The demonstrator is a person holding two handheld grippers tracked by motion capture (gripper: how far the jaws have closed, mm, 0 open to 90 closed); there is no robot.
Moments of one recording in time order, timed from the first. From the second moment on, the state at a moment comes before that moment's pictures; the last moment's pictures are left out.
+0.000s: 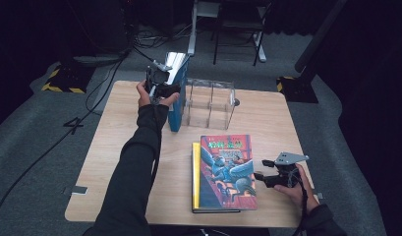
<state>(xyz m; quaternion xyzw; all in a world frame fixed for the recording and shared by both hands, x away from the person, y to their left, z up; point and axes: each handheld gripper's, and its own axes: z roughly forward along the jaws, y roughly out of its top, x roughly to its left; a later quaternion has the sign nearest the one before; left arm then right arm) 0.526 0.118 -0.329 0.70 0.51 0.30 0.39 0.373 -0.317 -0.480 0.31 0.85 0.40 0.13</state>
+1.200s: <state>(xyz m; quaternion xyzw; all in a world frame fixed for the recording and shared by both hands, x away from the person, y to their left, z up) 0.462 0.144 -0.336 0.74 0.43 0.31 0.40 0.372 -0.315 -0.482 0.31 0.86 0.39 0.13</state>
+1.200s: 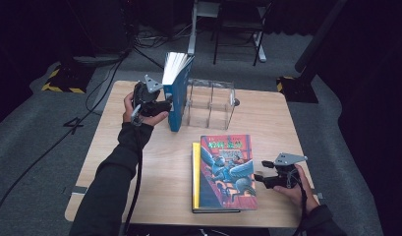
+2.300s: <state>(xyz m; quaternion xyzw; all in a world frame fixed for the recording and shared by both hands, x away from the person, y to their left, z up) 0.383 0.129 -0.397 0.85 0.27 0.25 0.38 0.368 -0.317 -0.471 0.32 0.85 0.40 0.14</state>
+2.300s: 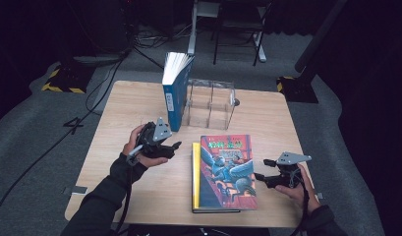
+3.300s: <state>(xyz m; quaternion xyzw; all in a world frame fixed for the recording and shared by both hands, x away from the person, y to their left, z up) 0.311 0.132 -0.476 0.90 0.24 0.11 0.36 0.344 -0.303 -0.434 0.28 0.85 0.43 0.12</state>
